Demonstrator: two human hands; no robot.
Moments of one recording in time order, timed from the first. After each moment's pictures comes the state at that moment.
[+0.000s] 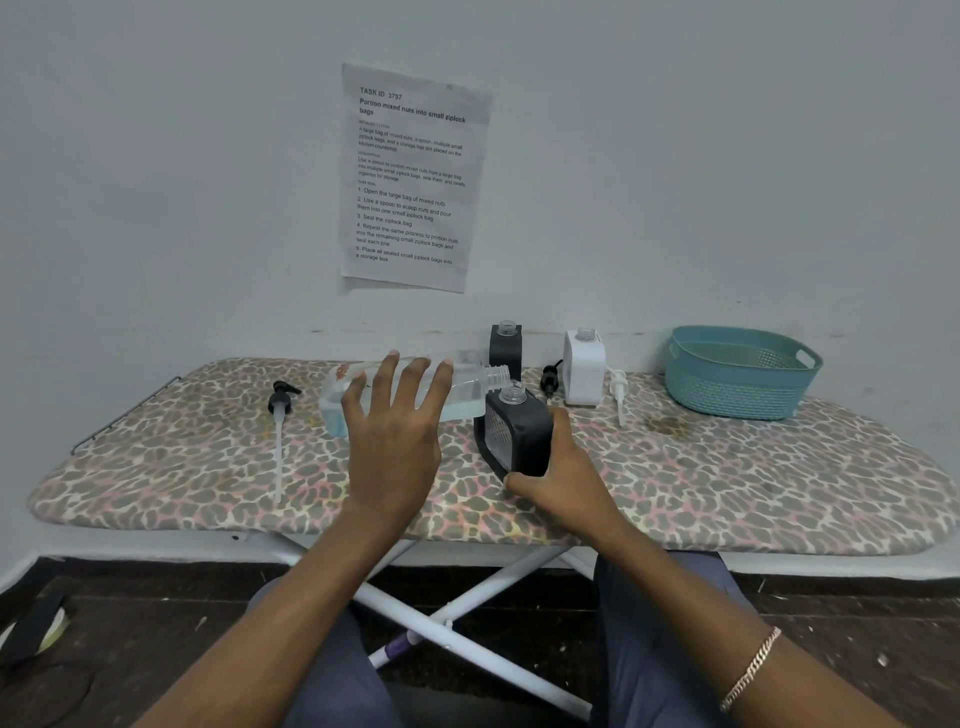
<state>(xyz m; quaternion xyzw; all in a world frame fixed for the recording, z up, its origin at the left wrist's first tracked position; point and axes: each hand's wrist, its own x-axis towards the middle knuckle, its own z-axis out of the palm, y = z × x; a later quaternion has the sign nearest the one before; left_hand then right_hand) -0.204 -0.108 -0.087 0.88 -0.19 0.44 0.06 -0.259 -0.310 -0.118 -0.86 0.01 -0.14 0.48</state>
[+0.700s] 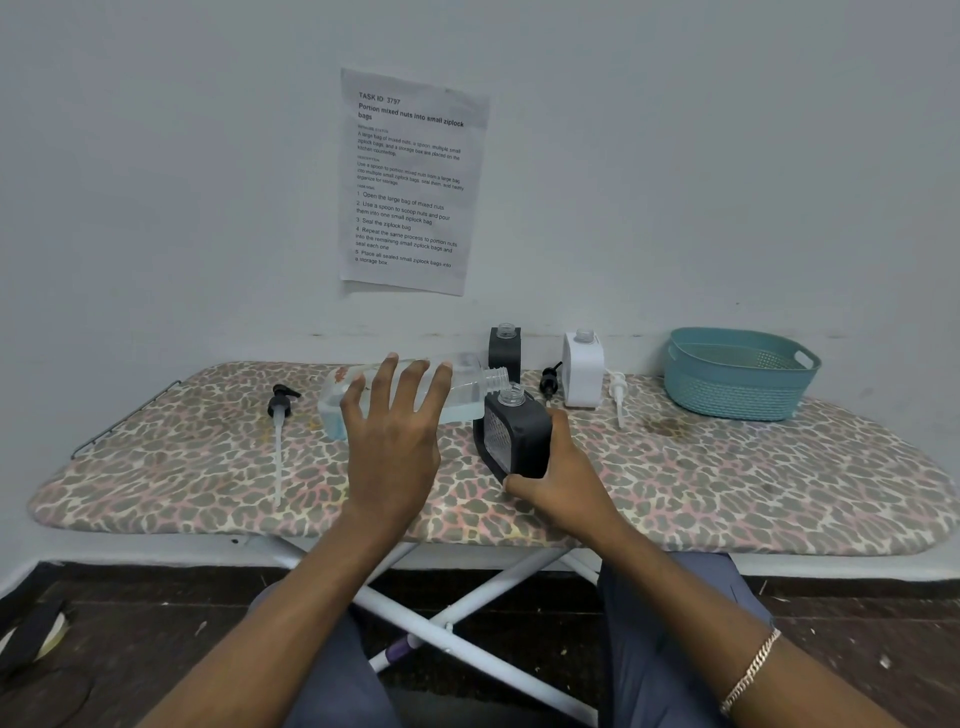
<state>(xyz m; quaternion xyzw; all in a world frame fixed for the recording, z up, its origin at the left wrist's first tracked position) -0.205 -0.108 -0.086 0.88 -0.19 0.43 0.07 -0.257 -0.312 -0.121 -0.86 0.00 -0.15 0.48</state>
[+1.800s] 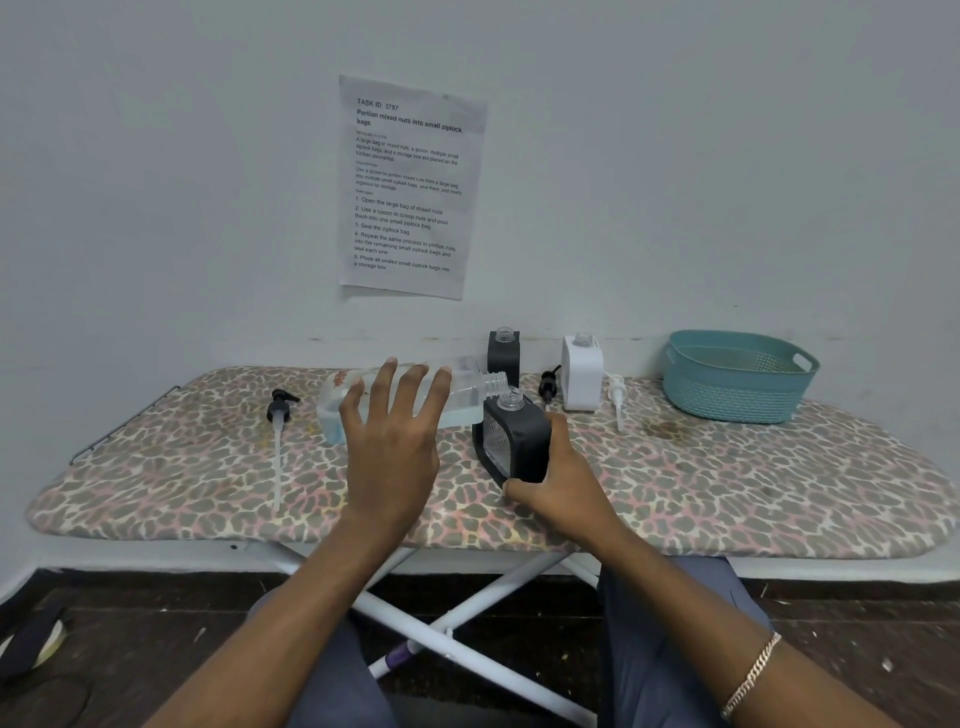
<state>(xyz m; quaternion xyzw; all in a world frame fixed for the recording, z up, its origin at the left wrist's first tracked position) -0.205 -0.108 -0.086 0.88 -0.19 0.44 0.06 -0.258 -0.312 -0.121 -0.86 0.00 -0.15 0.49</state>
